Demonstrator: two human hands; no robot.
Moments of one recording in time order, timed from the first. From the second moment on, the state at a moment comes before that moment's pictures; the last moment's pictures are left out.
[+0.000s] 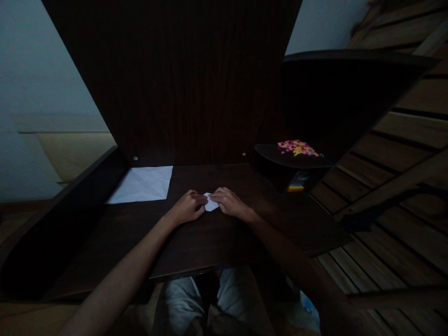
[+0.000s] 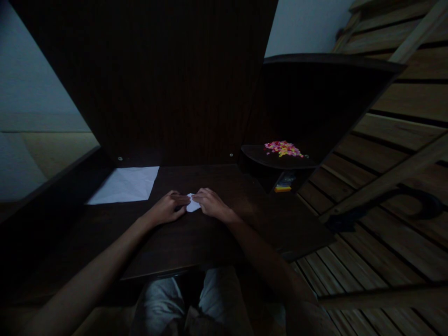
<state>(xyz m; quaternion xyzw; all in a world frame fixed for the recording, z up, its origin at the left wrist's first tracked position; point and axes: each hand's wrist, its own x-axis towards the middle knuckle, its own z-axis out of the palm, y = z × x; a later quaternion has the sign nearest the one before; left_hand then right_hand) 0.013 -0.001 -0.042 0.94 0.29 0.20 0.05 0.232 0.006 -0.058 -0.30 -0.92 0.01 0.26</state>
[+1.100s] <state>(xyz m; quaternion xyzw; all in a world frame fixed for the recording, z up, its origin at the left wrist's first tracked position) 0.008 0.005 -0.040 0.88 0.42 0.20 0.11 0.227 0.010 -0.055 -0.39 -0.86 0.14 0.32</state>
